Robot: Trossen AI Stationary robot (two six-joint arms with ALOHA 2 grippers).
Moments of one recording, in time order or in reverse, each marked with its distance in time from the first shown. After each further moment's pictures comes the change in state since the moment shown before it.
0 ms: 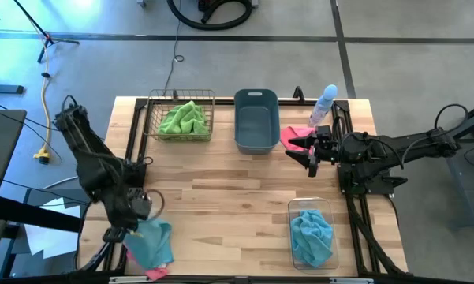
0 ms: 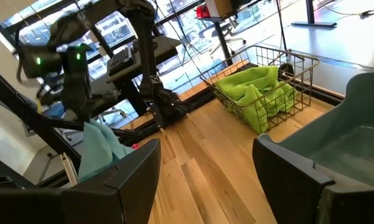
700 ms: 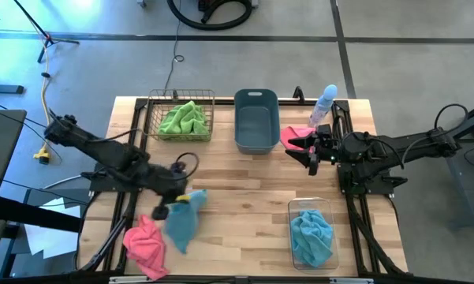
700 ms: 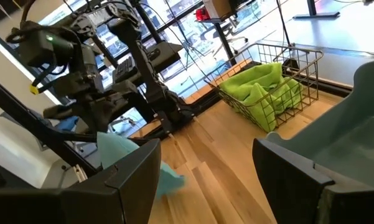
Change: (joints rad) left arm 0.487 0.113 0.130 0.255 -0.207 0.626; right arm 0.000 0.000 0.000 0.021 0.000 0.082
